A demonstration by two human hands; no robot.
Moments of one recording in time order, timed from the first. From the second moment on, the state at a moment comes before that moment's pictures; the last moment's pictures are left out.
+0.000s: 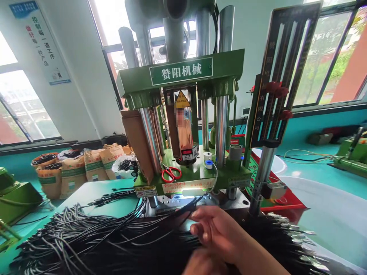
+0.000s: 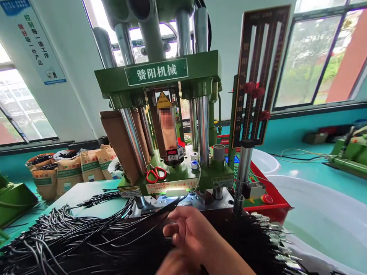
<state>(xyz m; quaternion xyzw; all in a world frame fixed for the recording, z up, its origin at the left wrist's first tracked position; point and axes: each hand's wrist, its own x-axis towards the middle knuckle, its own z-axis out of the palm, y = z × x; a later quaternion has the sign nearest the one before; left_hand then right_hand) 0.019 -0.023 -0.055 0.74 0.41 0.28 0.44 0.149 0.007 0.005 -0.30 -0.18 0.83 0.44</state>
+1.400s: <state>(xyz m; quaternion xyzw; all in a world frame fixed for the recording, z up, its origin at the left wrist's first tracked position) -0.068 0.070 -0.026 0.86 0.44 0.04 0.25 0.159 0.038 -0.039 -0.49 -0.81 0.27 0.18</state>
